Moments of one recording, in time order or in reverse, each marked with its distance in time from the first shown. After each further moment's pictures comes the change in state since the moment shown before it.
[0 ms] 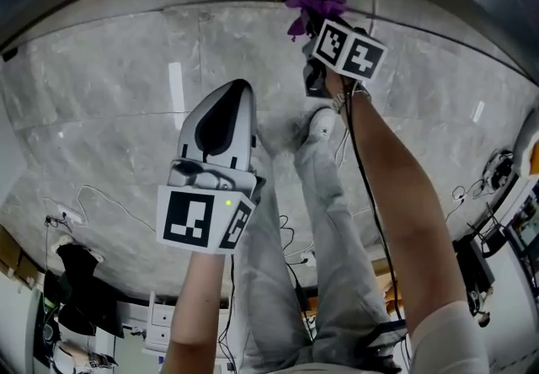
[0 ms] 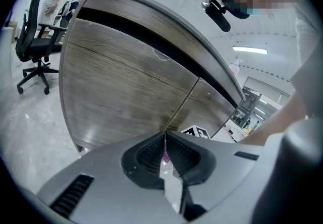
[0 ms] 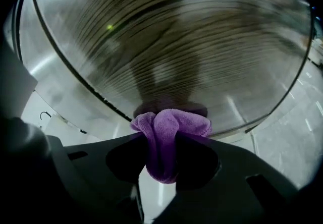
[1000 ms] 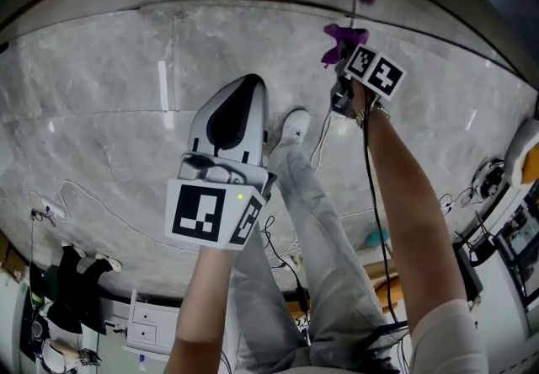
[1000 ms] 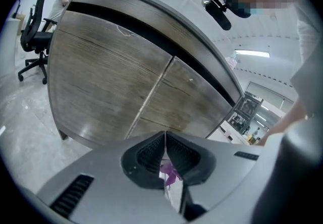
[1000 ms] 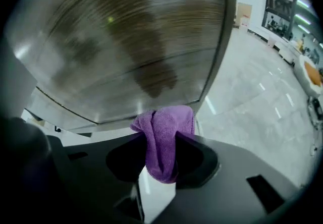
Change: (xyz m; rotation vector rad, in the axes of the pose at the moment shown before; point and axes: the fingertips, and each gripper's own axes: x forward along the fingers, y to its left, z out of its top) left arm 0.052 -0.081 -0.033 -0.059 -0.038 0.005; right arm -0.051 -0.202 -0.042 0.112 0.122 -0.246
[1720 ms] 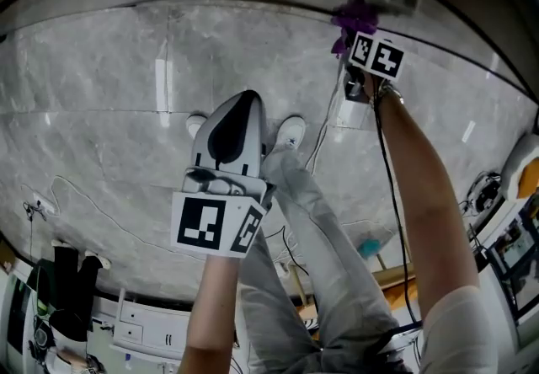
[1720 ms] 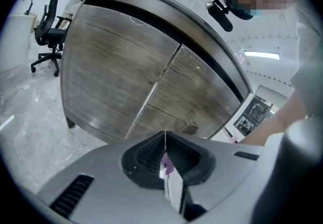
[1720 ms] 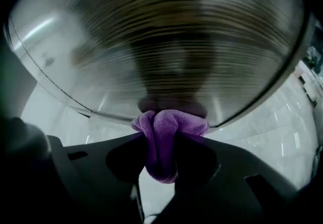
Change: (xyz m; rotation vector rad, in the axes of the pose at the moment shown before) left arm 0.004 0.001 -0.043 -0.065 -0.011 0.084; right arm 0.053 -0.014 0.032 -0.302 0.034 0.054
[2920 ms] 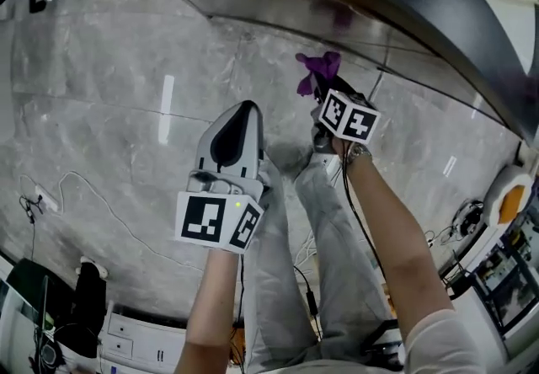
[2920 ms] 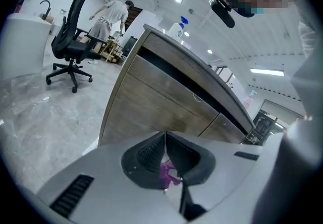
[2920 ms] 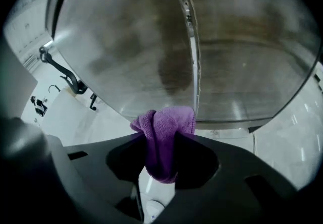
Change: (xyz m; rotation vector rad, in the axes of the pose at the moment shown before) left arm -0.135 0.175 0.138 -0.067 -0.144 0.046; right arm -0.083 0.337 0.005 -0.047 -0.099 0.171
